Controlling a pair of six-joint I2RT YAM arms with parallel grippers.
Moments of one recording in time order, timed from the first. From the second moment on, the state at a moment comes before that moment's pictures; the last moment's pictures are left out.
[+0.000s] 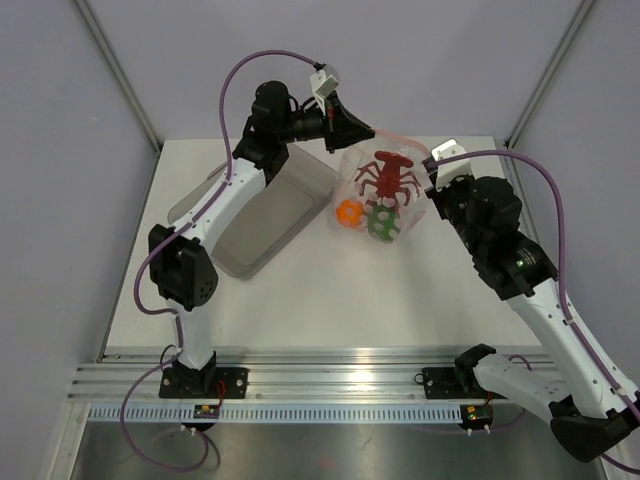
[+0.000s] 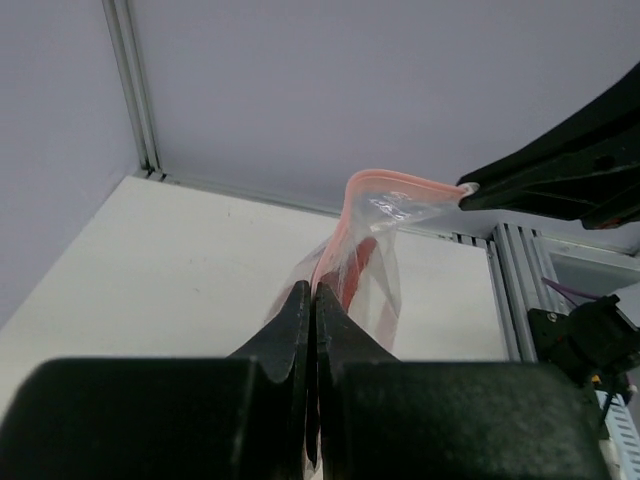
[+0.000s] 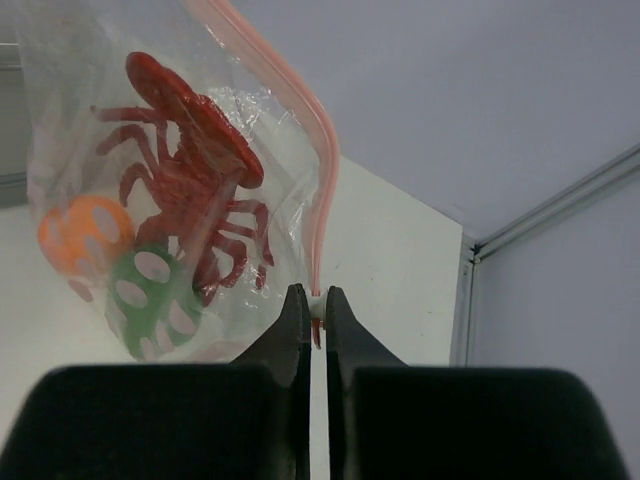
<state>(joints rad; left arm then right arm) -0.48 1.87 1.87 0.12 0.94 -0.23 0.49 0.96 1.19 -0.39 0.26 -0.38</state>
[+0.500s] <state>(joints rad) -0.48 2.14 2.00 0.39 1.01 -0.48 0.49 0.81 1.04 -0.45 0.06 -0.33</state>
